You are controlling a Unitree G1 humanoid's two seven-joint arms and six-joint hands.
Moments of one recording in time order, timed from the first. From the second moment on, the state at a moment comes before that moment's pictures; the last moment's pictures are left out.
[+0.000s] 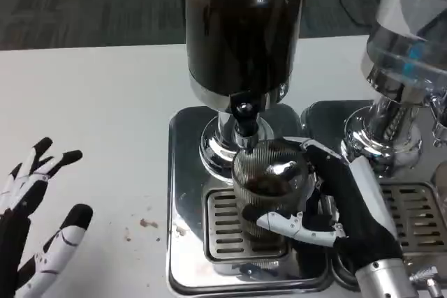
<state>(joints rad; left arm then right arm) 0.39 0.39 0.21 0.23 0.37 -0.83 0.19 0.14 -0.13 0.22 0.12 -0.41 -0.36 -0.20</state>
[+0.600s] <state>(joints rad) 0.35 0.46 0.17 0.25 0.43 -0.80 0.15 0.24 -0.17 0.20 0.00 -0.42 -0.36 -0.16</state>
